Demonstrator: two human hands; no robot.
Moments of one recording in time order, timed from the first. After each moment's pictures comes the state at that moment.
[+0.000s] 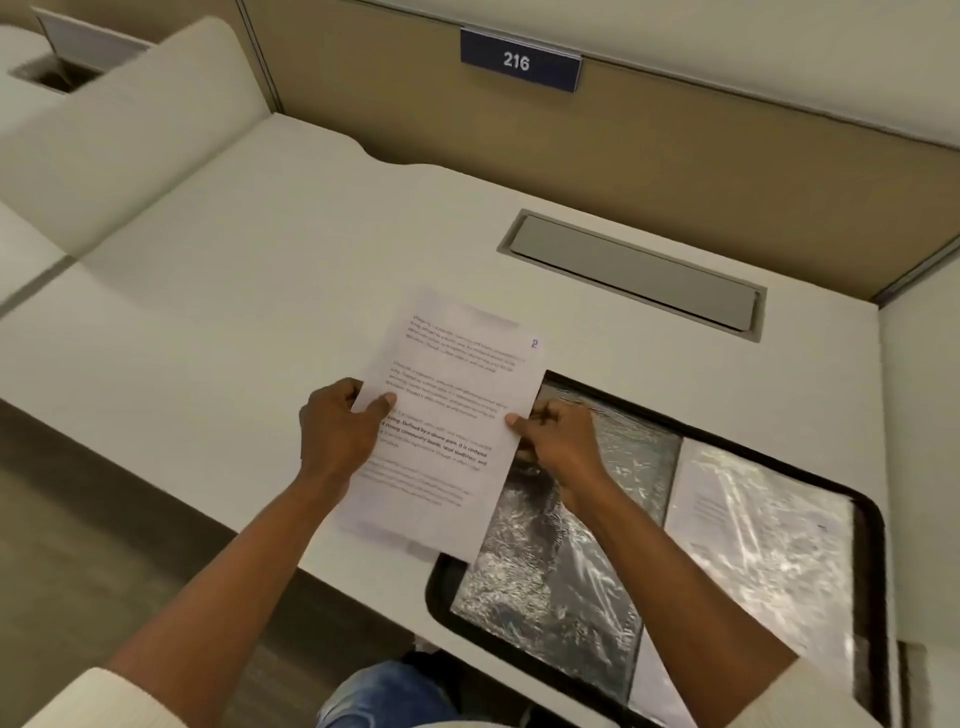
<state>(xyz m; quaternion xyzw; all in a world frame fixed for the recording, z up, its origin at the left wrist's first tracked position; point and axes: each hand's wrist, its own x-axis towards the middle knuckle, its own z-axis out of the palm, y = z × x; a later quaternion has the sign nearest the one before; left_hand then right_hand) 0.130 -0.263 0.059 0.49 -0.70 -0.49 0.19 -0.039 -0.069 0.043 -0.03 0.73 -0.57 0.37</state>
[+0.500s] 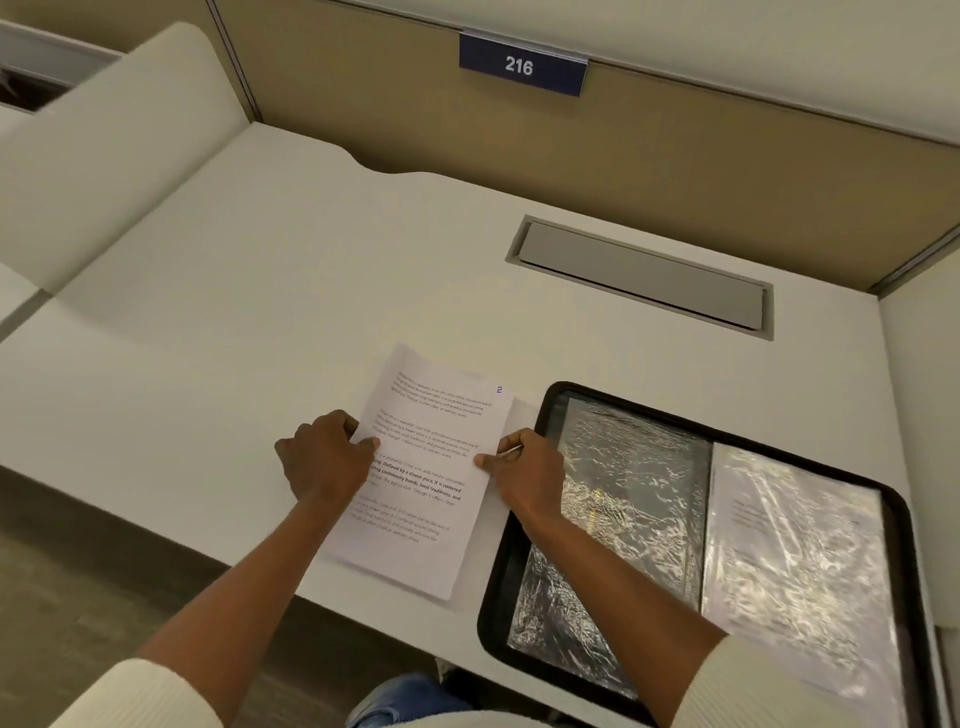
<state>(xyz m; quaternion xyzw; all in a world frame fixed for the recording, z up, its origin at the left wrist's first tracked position) 0.147 -0.351 0.002 0.51 -0.84 -0.20 0.03 0.016 -0.144 -0.008 -0.05 0.86 -0.45 0.26</state>
